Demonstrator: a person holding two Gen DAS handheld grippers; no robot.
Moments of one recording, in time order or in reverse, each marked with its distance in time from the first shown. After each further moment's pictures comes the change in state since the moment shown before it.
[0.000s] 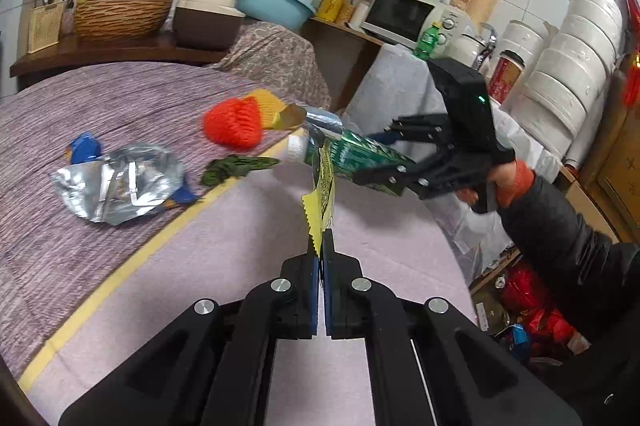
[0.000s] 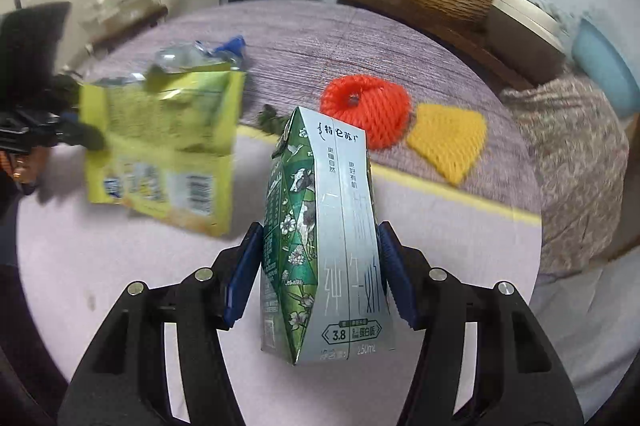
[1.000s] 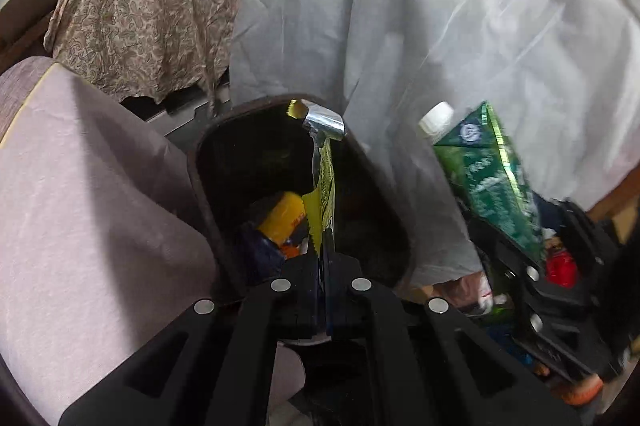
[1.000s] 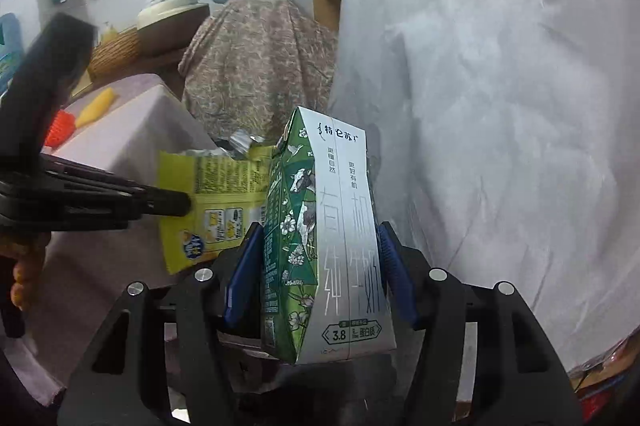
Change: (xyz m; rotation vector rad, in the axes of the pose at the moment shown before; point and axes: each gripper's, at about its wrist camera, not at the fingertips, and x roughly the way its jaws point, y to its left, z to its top) left arm 0.358 -0.225 0.029 0.189 0.516 0.113; right arm -0.138 -0.096 -0.306 0.836 -0.177 -0.662
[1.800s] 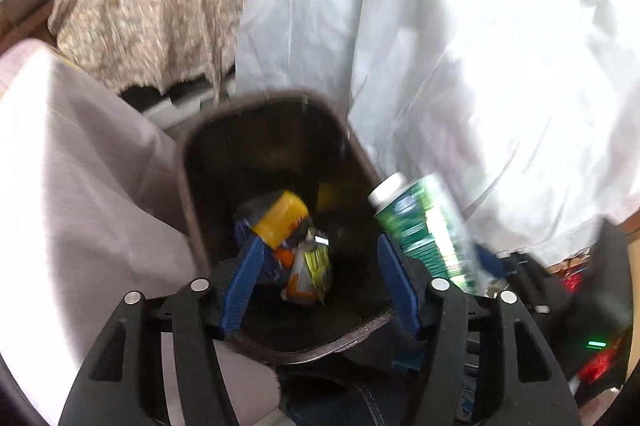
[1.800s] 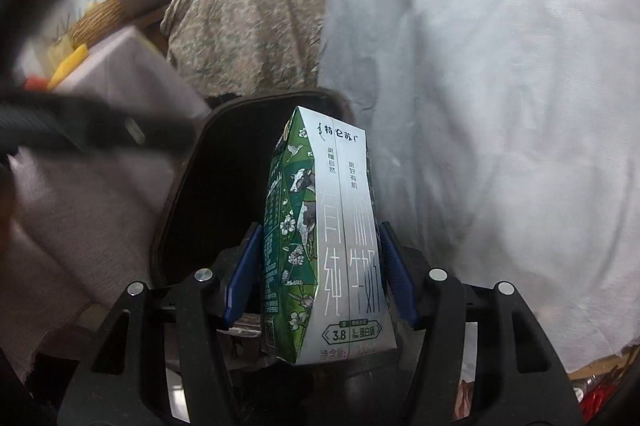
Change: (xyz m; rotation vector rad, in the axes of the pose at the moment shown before) left arm 0.007 -0.009 0.009 -0.070 -0.046 0.014; right arm 0.069 -0.013 -0.035 0.022 0.160 0.016
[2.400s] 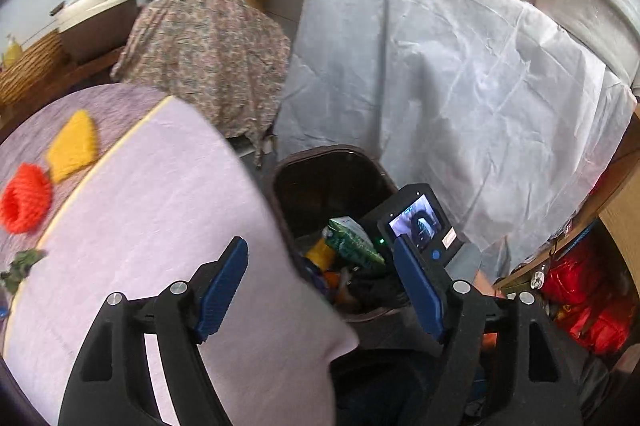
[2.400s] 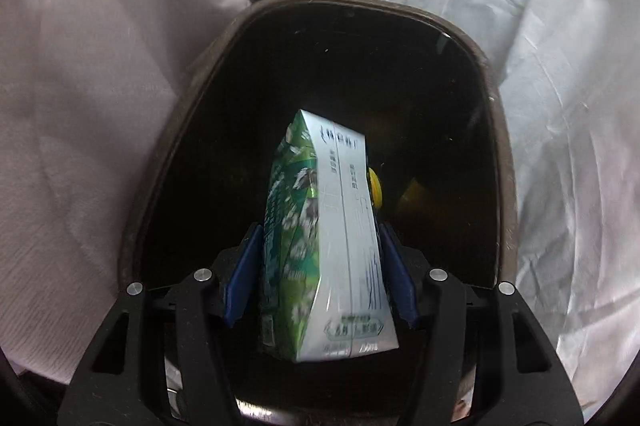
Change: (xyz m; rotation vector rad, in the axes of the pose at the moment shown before) left arm -0.117 0.049 -0.049 0.037 -0.210 0.074; right arm 0.121 0.080 0.009 -0.244 0.291 -0.034
